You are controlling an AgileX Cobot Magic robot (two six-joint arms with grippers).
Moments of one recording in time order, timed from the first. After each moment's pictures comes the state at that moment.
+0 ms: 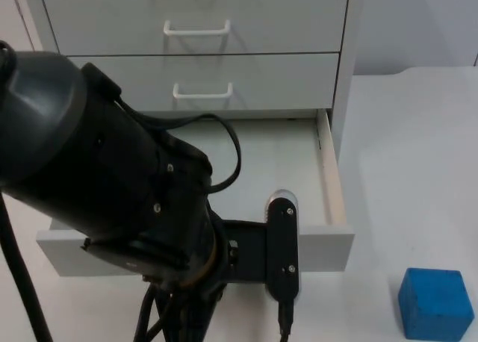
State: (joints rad) right arm 0.01 0.95 -0.62 0.00 0.78 0.00; left arm -0.90 1.95 -0.78 0.96 0.38 -0.24
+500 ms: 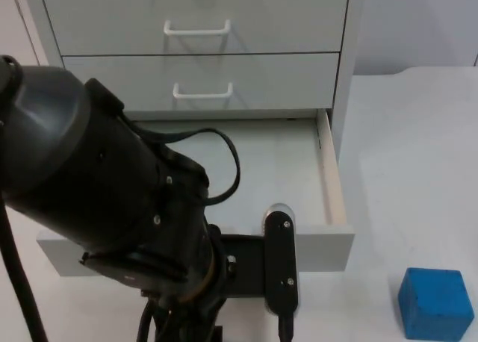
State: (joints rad) right arm 0.01 0.95 -0.62 0.00 0.78 0.00; left arm -0.91 1.96 -0.77 0.92 0.36 -0.25
